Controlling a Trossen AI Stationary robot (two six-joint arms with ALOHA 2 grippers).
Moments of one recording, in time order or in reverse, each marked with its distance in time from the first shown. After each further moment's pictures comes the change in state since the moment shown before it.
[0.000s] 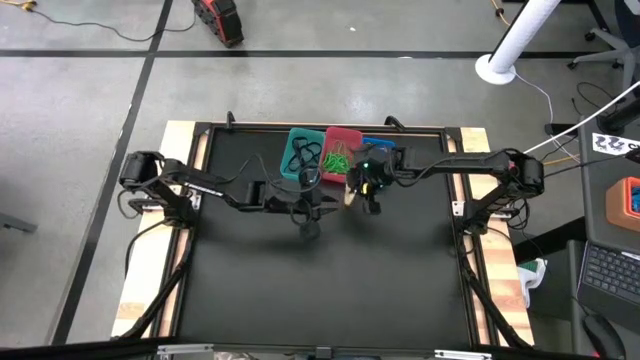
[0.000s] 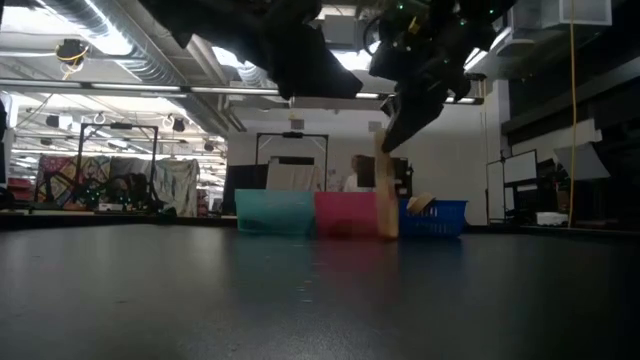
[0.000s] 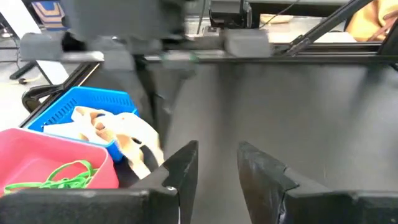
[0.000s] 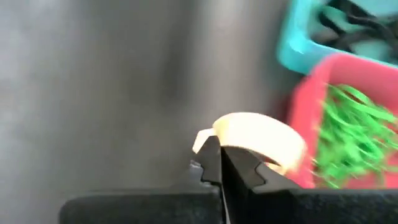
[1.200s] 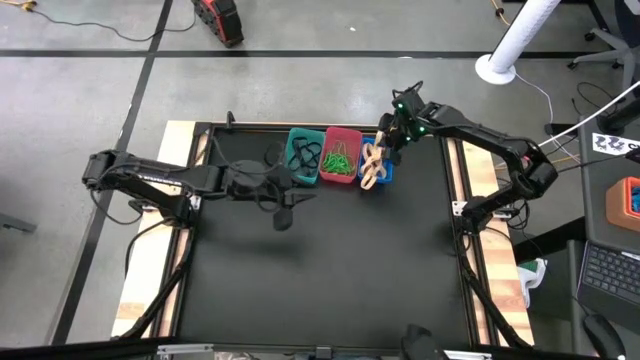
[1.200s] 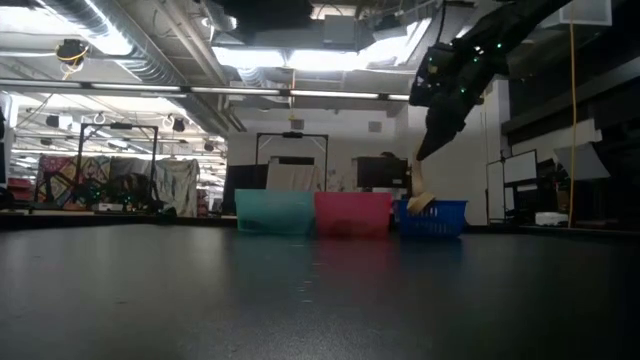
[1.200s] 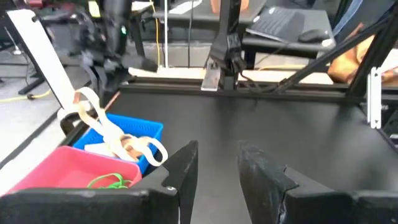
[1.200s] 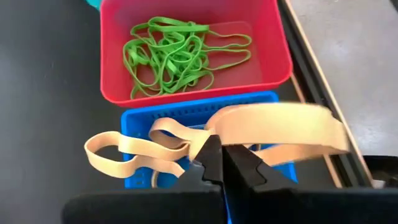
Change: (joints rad) left arm 0.000 -0.327 0.000 -0.239 0.000 -0.024; right arm -0.570 -0.080 -0.001 -0.105 -0.135 -0.106
